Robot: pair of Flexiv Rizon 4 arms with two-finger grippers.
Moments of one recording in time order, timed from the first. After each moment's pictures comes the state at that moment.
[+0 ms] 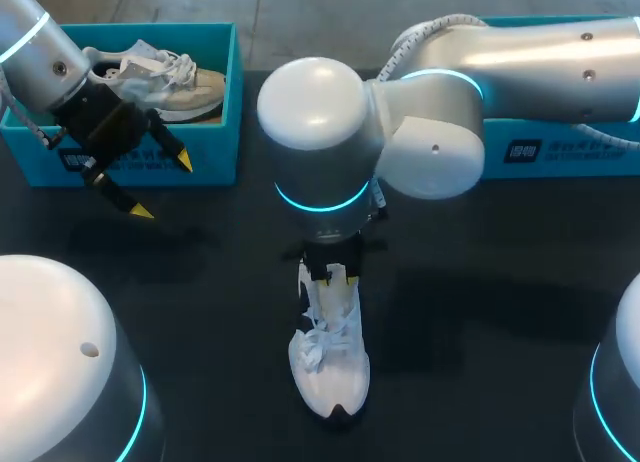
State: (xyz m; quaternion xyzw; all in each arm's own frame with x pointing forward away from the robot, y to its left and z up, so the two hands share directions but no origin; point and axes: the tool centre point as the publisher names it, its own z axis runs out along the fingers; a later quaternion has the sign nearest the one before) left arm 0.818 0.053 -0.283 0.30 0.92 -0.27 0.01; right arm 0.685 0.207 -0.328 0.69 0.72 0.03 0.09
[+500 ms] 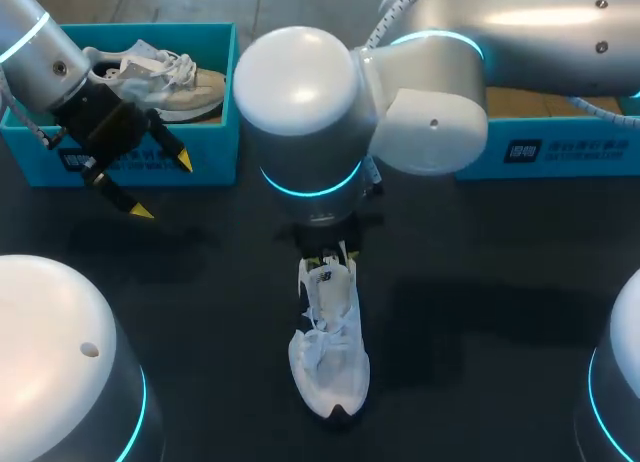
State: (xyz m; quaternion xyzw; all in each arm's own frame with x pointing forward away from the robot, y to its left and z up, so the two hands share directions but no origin) left arm 0.818 0.053 -0.283 0.30 0.92 -0.27 0.01; right arm 0.689 0.213 -0.279 0.67 0.73 0.05 0.12
